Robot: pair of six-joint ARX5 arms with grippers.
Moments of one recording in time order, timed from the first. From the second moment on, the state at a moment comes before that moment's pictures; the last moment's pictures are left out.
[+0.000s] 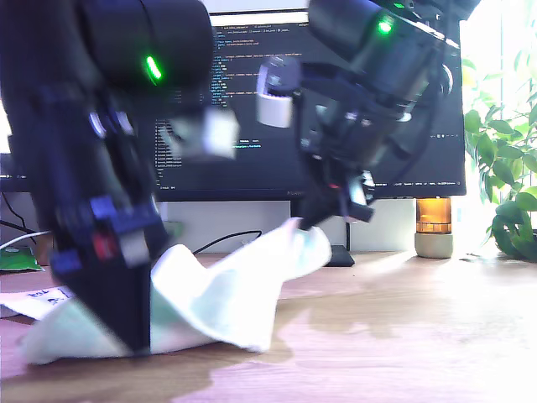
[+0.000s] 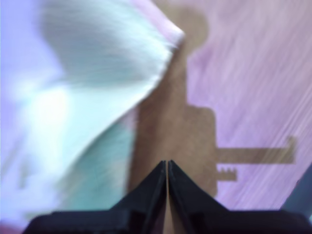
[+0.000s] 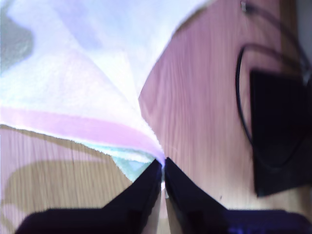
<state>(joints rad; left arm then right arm) -0.87 1.42 0.83 -0.59 -0.04 0.11 0.64 1.62 1.00 -0.21 0.06 -1.01</state>
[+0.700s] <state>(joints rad) -1.03 1.11 0.54 -0.12 -0.25 0.16 0.64 1.62 1.00 -0.21 0.03 -0.97</state>
